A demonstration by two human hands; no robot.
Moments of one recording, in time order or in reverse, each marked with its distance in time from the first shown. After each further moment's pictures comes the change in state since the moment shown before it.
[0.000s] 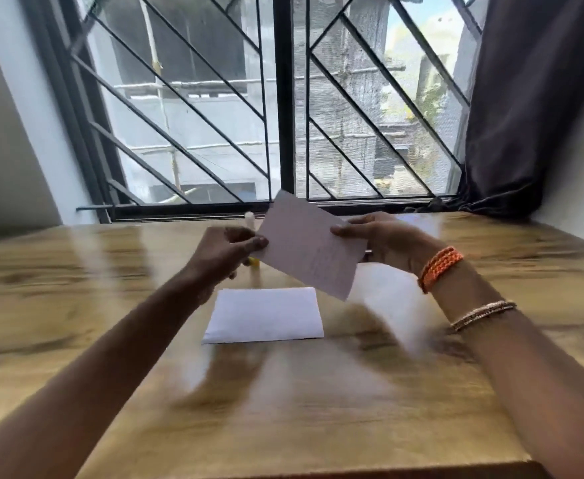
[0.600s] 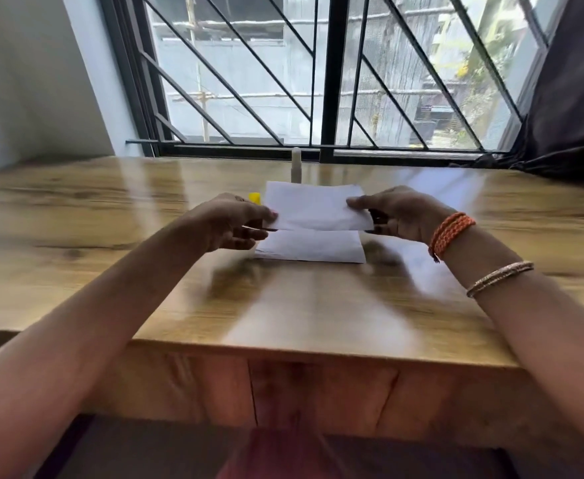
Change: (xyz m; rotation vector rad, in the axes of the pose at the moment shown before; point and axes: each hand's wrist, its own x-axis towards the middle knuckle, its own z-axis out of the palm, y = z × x) left_hand -0.045 -0.027 -0.040 -0.113 -0.132 -0.458; right_hand -0.024 0.015 0.067 0.000 0.157 0.226
